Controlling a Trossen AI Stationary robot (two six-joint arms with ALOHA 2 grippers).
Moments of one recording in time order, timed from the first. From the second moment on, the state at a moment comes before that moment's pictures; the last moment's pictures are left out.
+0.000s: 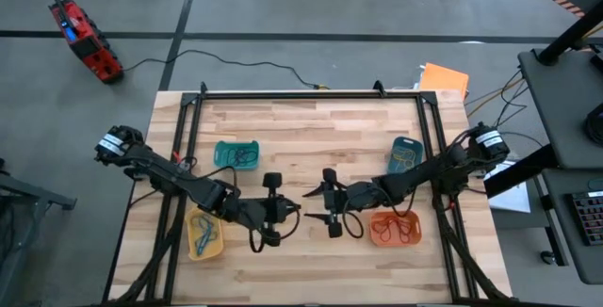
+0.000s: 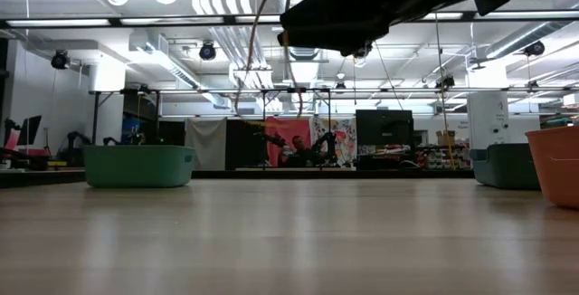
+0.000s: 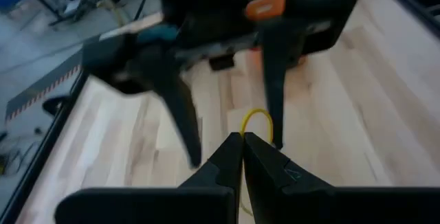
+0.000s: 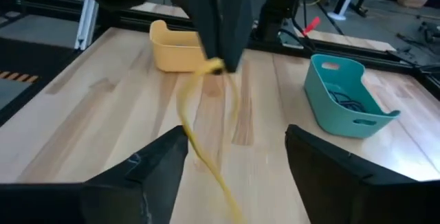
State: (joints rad) left arm -0.45 1.51 1.01 -0.07 -0.54 0.05; right arm 0.29 1.67 0.85 0.51 0.23 -0.06
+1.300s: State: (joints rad) left arm -0.37 1.51 1.01 0.19 -0.37 0.25; right arm 0.26 1.67 0.91 0.49 0.05 -0.13
